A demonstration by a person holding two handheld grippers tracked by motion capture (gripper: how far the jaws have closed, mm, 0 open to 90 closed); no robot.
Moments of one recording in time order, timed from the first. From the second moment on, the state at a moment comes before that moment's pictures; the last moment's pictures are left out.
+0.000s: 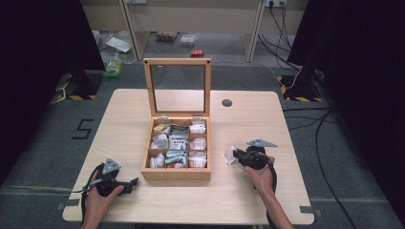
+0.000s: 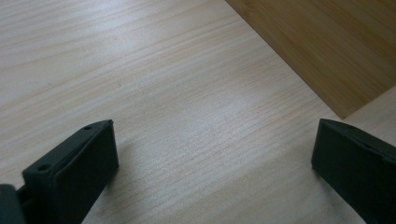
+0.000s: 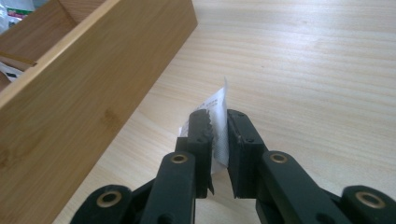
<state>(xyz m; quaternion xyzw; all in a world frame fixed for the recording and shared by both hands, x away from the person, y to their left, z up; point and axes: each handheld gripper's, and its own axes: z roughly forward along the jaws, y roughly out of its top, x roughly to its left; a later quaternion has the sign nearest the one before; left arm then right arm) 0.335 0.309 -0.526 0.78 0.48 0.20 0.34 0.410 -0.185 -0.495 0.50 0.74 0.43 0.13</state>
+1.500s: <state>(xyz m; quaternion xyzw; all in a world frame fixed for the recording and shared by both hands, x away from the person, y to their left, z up) 0.335 0.309 -0.526 0.78 0.48 0.20 0.34 0.420 -0.202 -0.467 0.51 0.72 0.44 0.15</state>
